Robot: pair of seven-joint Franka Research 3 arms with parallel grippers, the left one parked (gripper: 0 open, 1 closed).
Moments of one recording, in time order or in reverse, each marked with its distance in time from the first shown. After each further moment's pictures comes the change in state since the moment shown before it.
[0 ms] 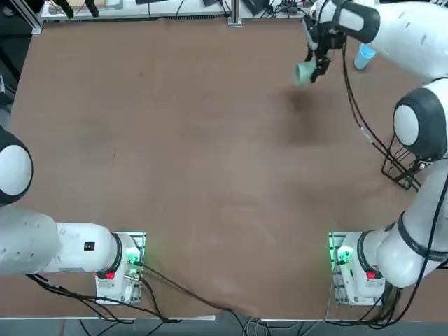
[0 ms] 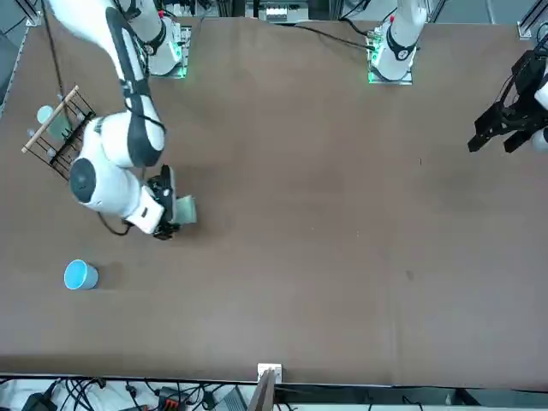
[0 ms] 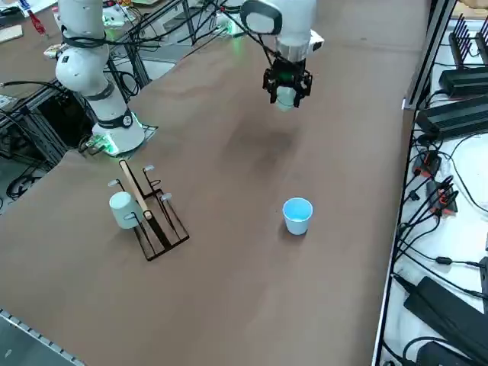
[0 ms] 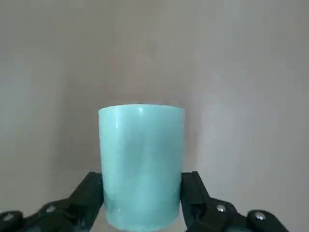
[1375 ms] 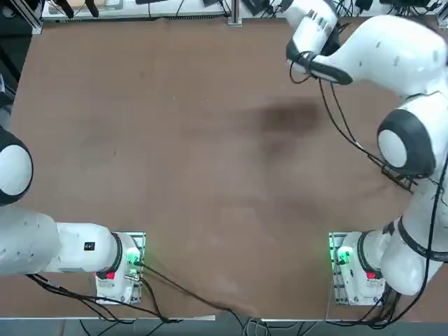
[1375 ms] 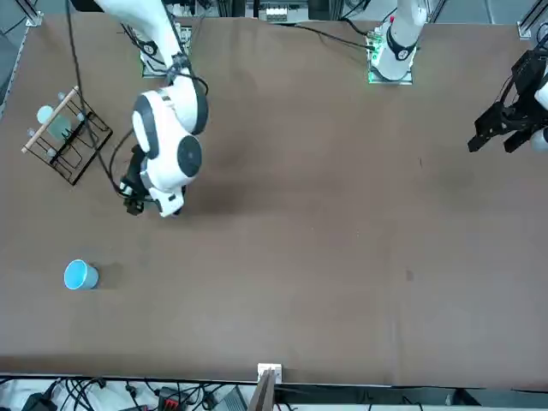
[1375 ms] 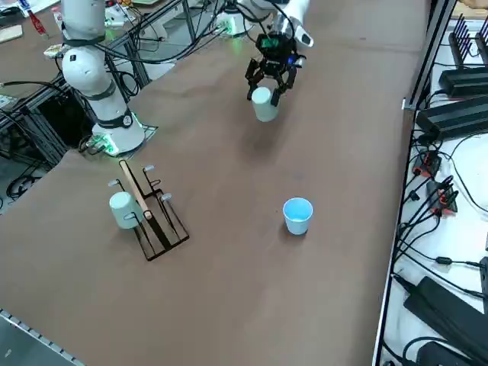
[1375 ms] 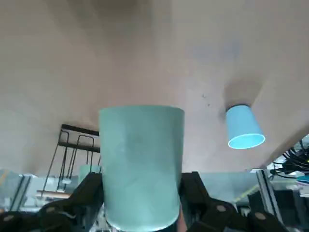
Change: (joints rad) arm 0.246 0.066 0.011 0.022 -0.845 -0.356 0.765
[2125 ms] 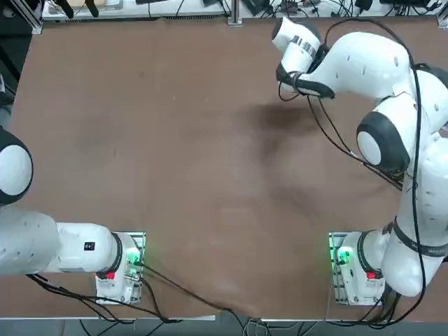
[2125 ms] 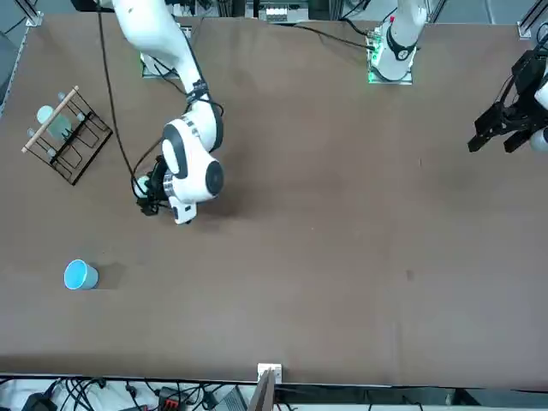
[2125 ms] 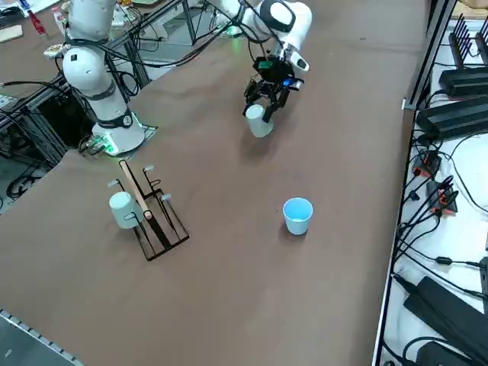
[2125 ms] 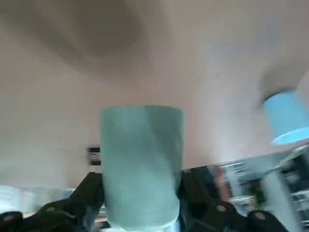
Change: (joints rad) arm 0.002 0.108 -0.013 0.003 0.111 -0.046 0.341
